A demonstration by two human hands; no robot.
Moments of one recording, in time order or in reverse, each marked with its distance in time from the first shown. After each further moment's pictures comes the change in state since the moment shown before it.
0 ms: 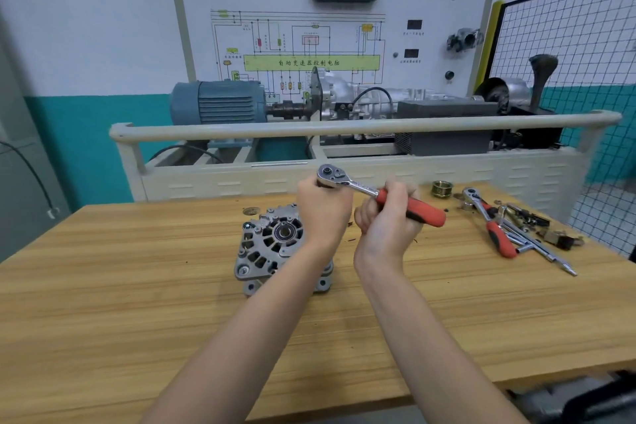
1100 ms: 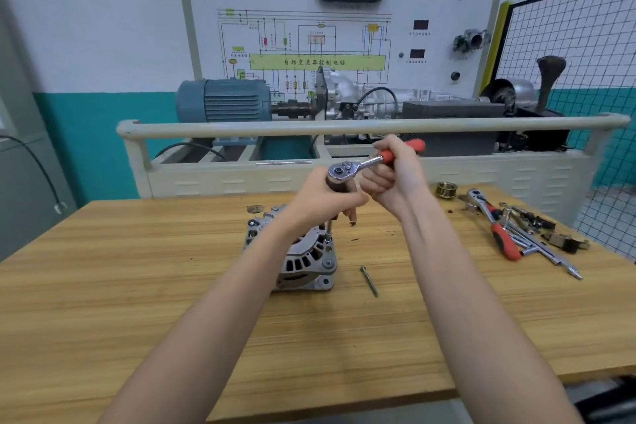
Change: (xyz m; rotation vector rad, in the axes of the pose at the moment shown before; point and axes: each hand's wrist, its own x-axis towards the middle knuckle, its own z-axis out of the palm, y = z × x) left_hand 0.023 0.017 -0.037 0.200 -0.739 0.050; right_hand 0.074 -0.026 0.016 -0.210 -0.385 0.551
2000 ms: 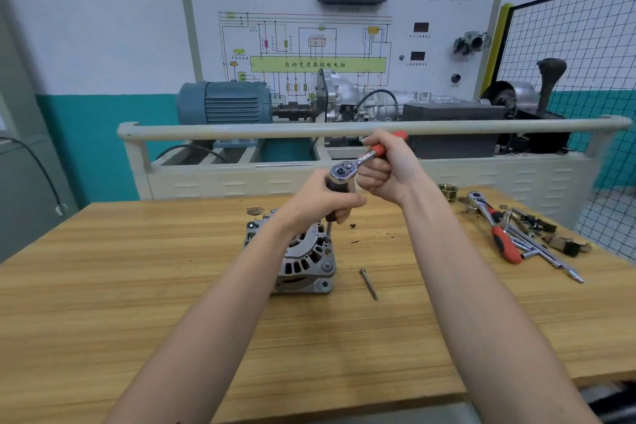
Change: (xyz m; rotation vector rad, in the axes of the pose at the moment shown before) left_hand 0.007 -0.005 -0.004 -0.148 -0.113 0.011; right_hand 0.019 -0.012 0.001 -0.103 -0.113 0.143
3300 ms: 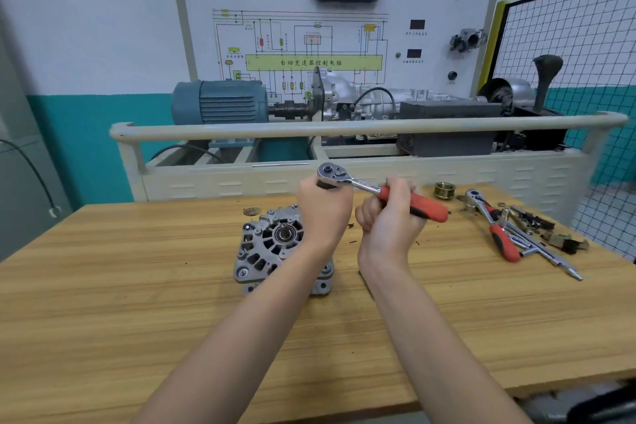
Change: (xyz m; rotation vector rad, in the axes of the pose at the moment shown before) left_hand 0.008 -0.012 0.046 -0.070 0.820 0.020; right_hand -0.050 0.073 0.031 0.300 0.461 -0.633
